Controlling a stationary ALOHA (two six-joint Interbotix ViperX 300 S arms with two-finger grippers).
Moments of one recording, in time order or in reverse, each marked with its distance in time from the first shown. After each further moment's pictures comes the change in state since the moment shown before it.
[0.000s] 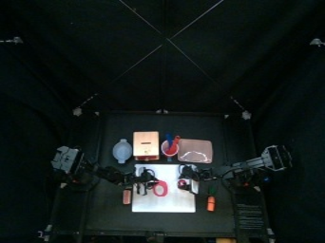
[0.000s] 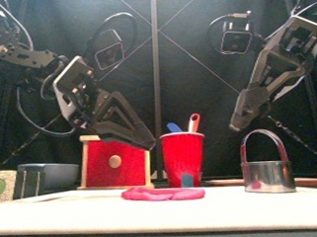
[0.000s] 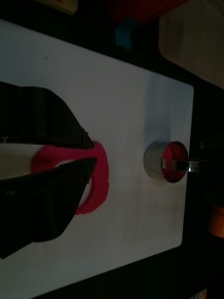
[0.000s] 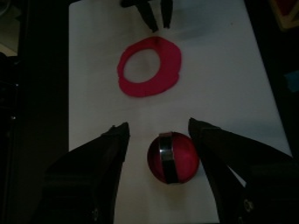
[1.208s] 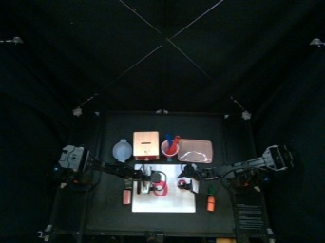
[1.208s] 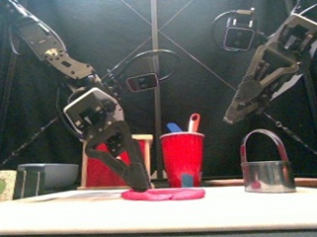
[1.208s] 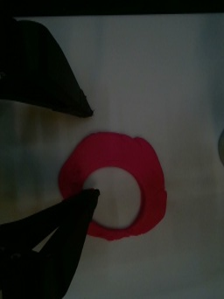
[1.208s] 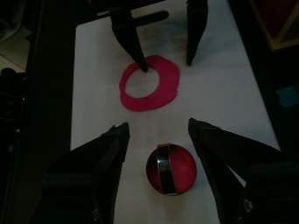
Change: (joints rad) left arm 0.109 0.078 -0.184 0.117 0.486 0.117; right arm -0.005 -0.008 0.034 -0.005 -0.064 0.002
